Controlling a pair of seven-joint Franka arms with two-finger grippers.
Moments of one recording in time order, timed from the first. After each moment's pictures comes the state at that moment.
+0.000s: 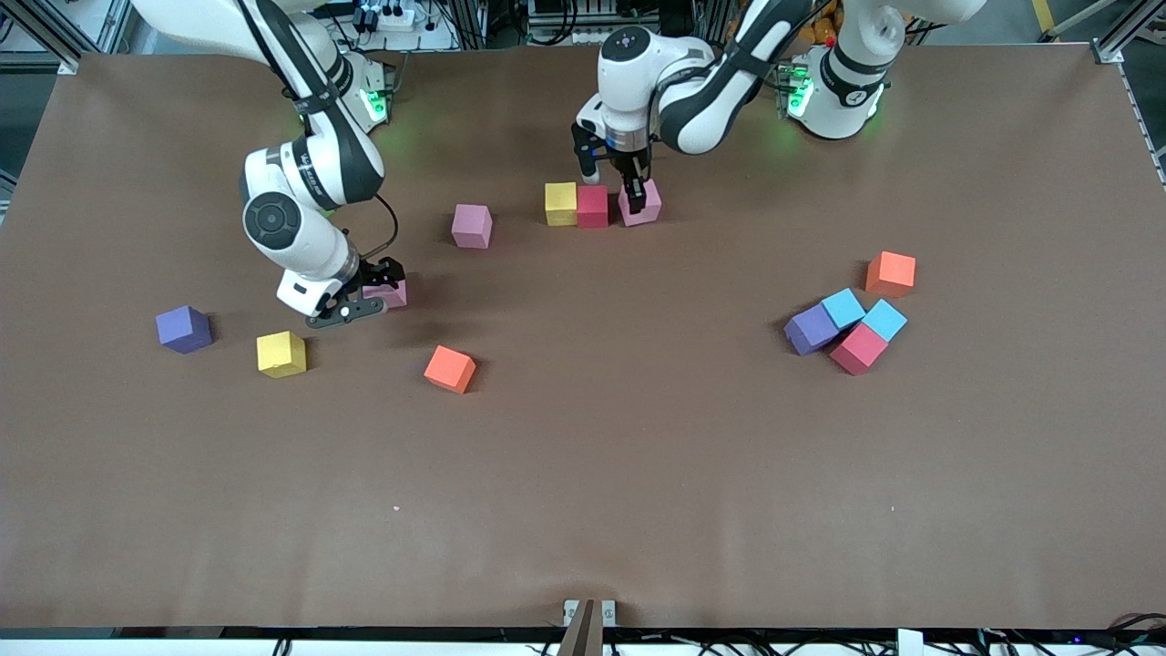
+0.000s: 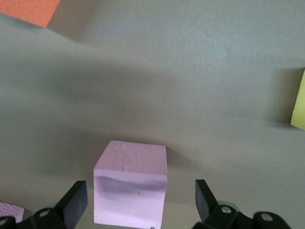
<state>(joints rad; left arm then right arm) -0.56 0.31 -0.55 -2.35 0.50 2.55 -0.12 0.27 0.18 0.02 -2.40 0.01 2.43 0.01</state>
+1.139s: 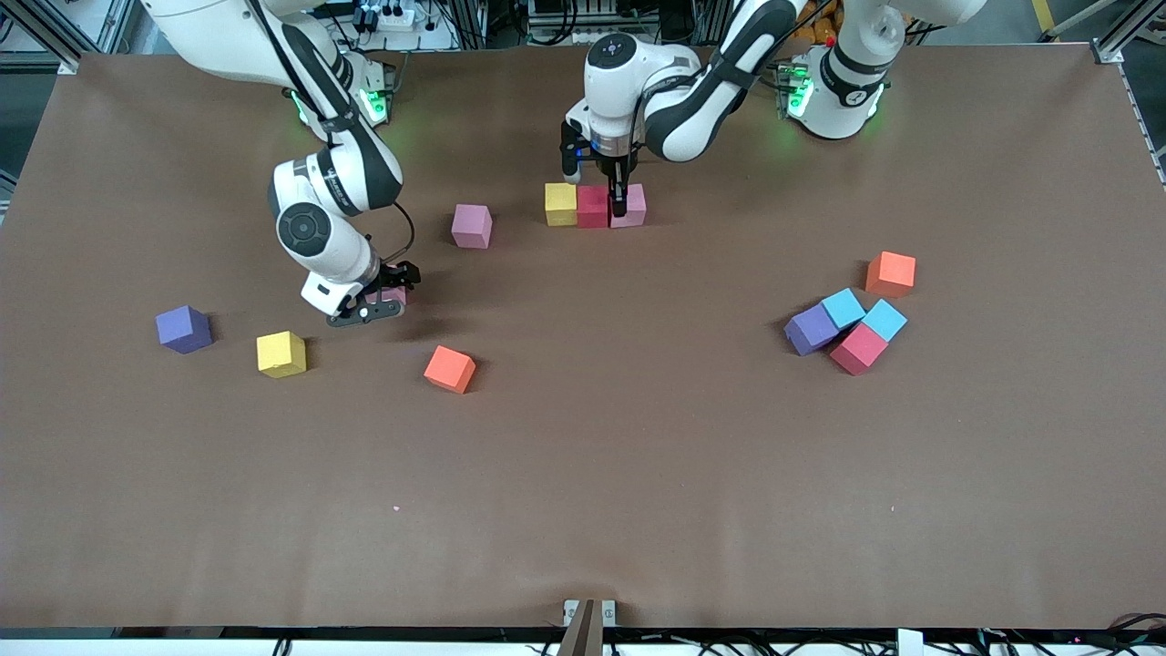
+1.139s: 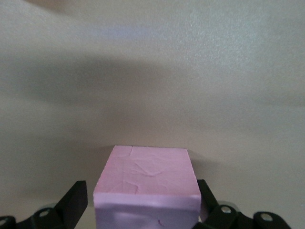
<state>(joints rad) -0.59 0.37 -0.52 -2.28 0.50 2.55 0.01 0.30 0.27 0.02 -2.42 0.01 2.52 0.11</state>
